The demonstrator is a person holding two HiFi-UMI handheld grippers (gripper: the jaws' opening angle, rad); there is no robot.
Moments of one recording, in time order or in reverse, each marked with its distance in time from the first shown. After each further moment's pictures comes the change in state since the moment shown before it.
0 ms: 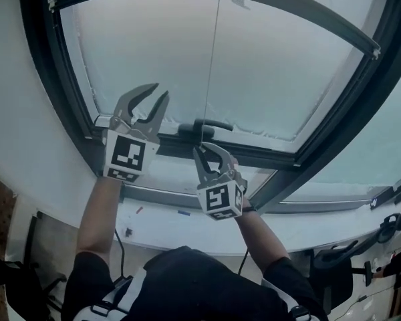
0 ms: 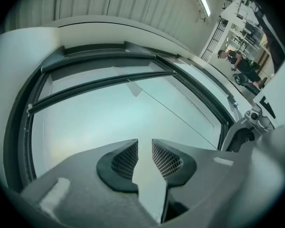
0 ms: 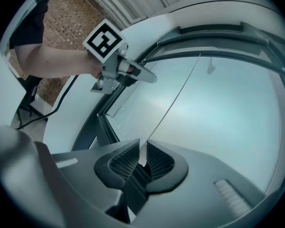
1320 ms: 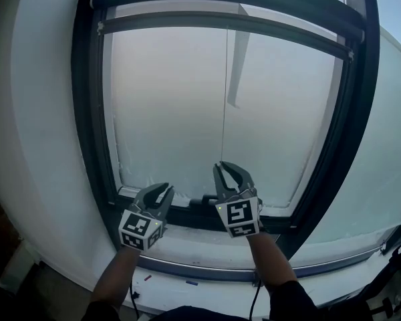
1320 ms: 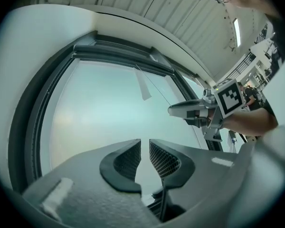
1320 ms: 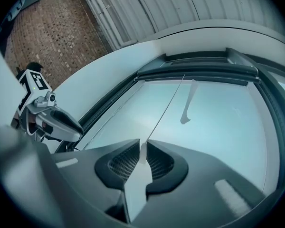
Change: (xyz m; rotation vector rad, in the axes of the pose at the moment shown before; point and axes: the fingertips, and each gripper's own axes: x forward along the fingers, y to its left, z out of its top) left arm -0.056 -0.014 -0.015 -0.383 -0.028 -0.021; right arm -0.012 -0.124 0.161 -0.026 -0.271 -0.170
